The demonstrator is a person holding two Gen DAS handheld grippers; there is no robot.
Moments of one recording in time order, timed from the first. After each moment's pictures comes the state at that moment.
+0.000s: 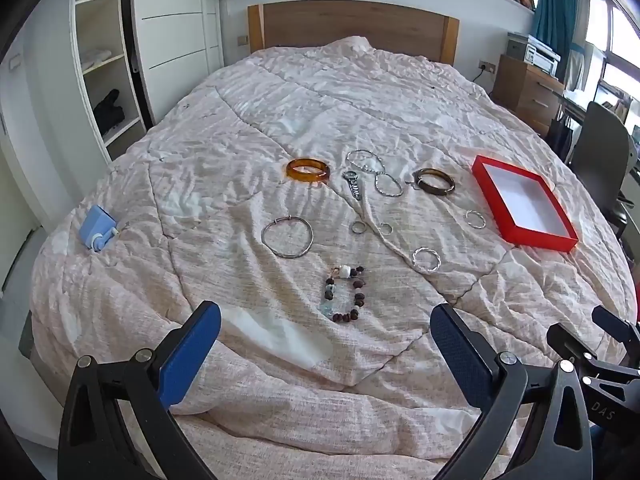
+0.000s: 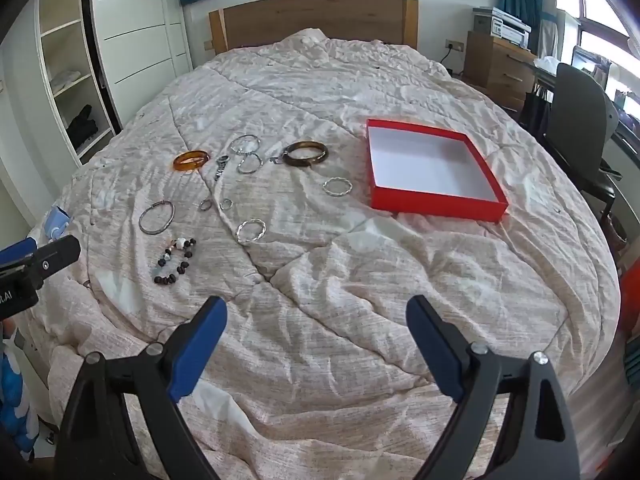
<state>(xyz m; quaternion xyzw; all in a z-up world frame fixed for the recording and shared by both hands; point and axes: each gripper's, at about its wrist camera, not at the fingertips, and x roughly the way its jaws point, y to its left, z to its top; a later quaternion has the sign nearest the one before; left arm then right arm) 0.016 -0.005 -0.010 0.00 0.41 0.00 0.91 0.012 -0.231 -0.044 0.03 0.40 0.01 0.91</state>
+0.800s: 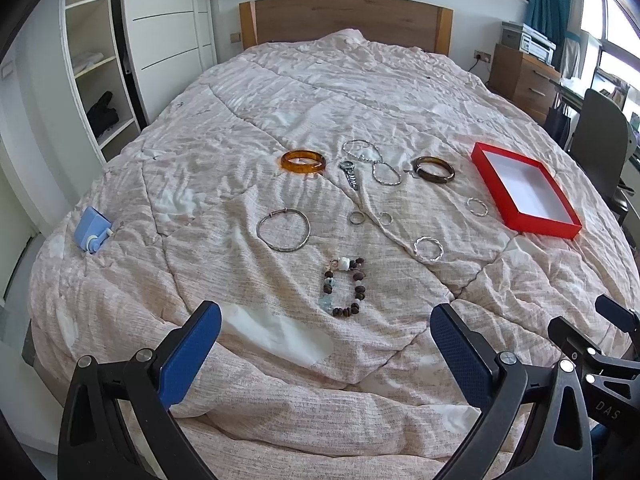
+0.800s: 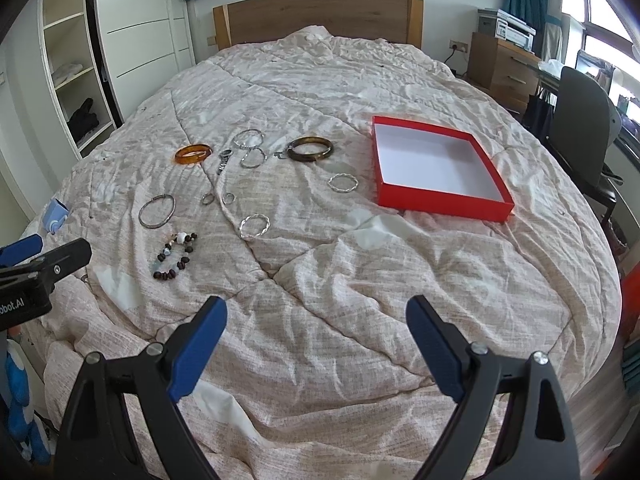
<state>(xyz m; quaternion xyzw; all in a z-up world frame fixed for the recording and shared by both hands) 0.019 -0.007 -0.022 0.01 0.41 -0.01 0.91 0.014 -0.224 -0.052 0.02 0.41 0.01 0.91</state>
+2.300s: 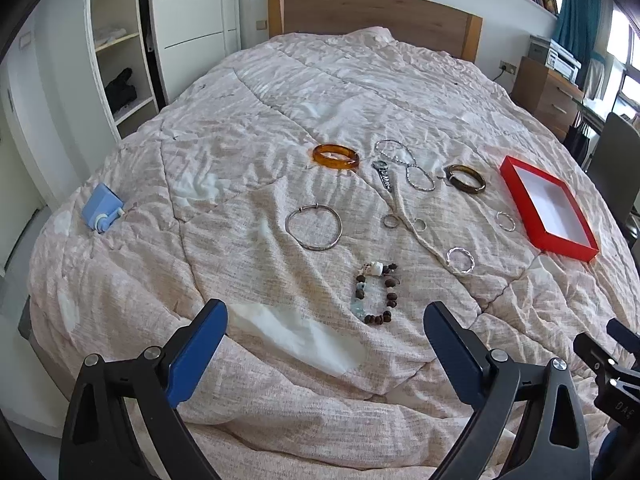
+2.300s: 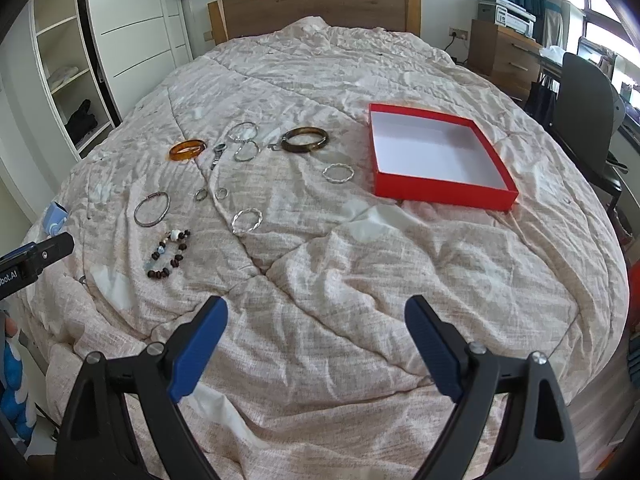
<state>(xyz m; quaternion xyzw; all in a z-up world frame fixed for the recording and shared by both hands) 0.034 0.023 -0.027 -0.02 0.42 0.02 0.91 0.024 -0.232 -0.059 0.03 0.42 0.01 0.91</state>
